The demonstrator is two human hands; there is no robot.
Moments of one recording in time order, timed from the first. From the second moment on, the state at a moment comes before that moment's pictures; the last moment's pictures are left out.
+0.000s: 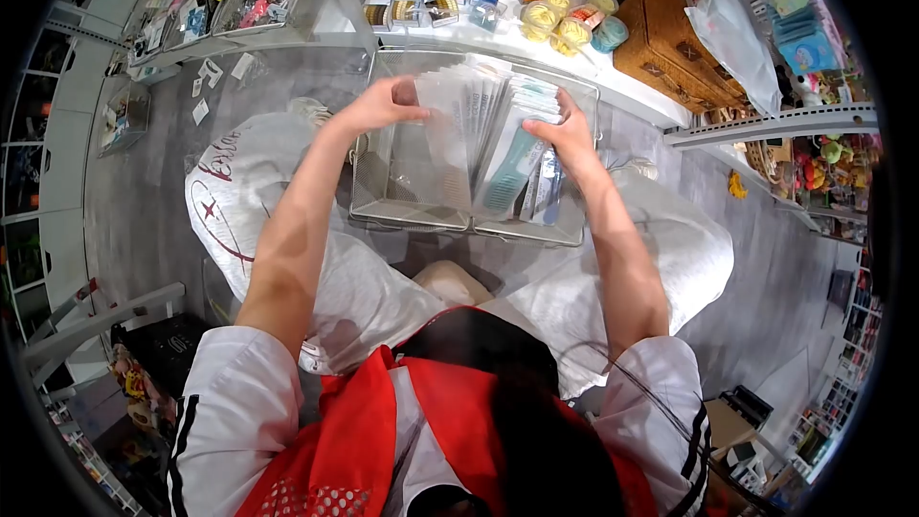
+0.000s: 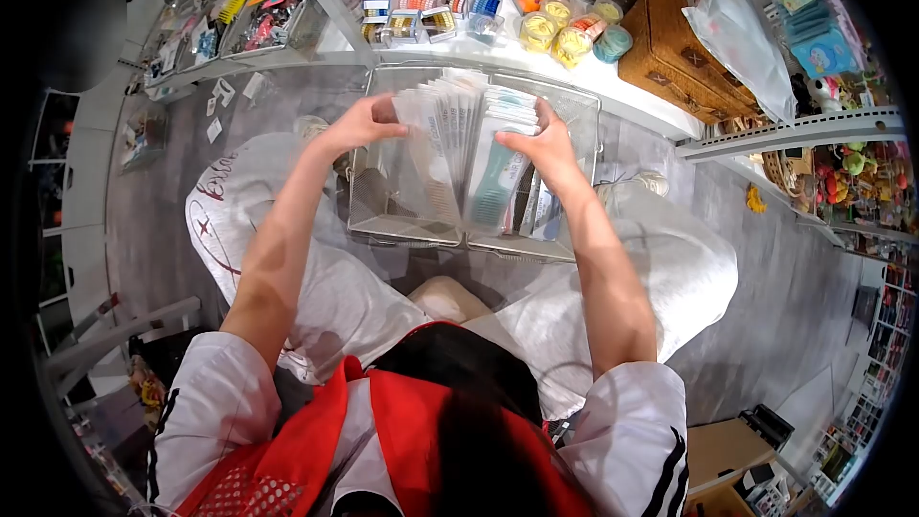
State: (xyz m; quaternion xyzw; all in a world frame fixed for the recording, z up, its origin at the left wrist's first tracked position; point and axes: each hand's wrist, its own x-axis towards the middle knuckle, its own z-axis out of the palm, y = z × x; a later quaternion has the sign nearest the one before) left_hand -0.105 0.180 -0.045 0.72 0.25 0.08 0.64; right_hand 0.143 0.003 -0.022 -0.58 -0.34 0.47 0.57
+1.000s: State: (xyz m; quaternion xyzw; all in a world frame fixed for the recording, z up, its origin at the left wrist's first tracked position) left_hand -0.019 0.147 0.267 0.79 0.35 0.14 0.48; right_hand 0.061 0.022 0.026 -0.20 -0.08 0.59 0.78
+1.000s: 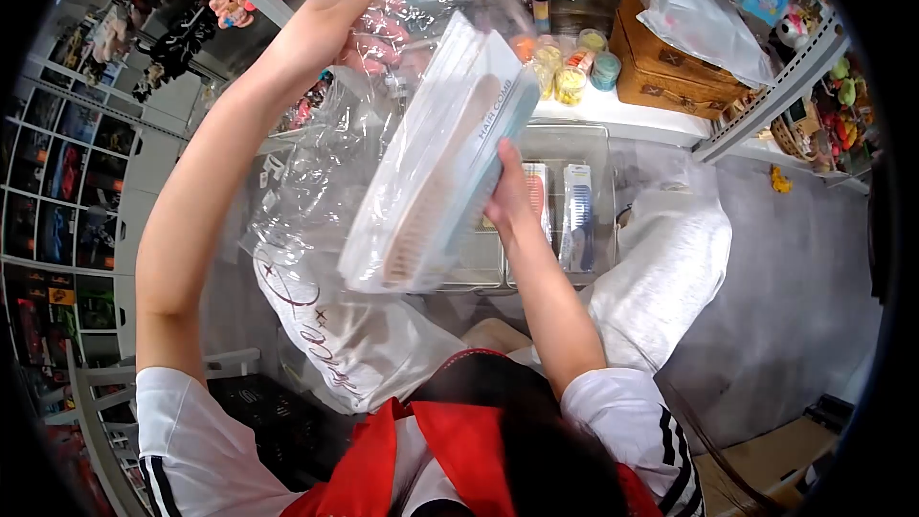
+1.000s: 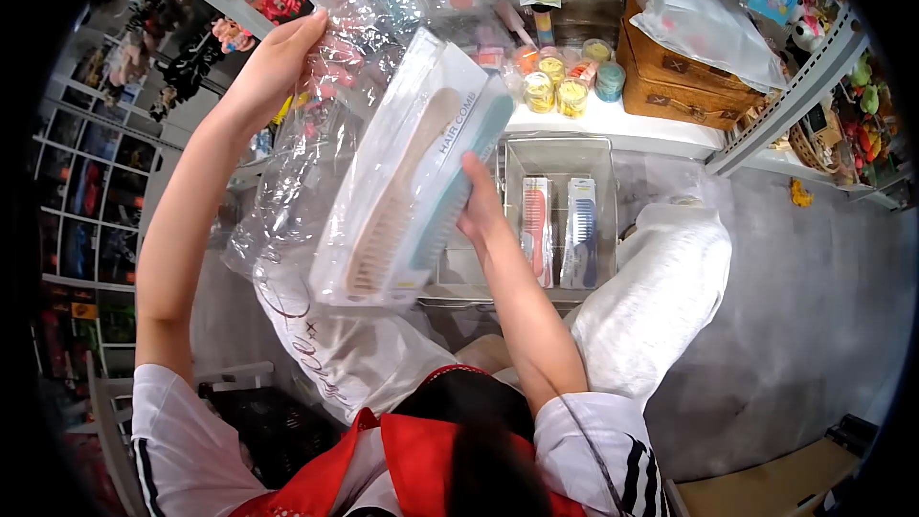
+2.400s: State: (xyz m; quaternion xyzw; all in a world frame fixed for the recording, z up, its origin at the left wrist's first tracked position) left_hand -0.028 0.017 0.156 0.97 -0.08 0.01 0.21; right_hand 0.028 -0.338 0.114 -0.80 -0.30 -0.11 0.50
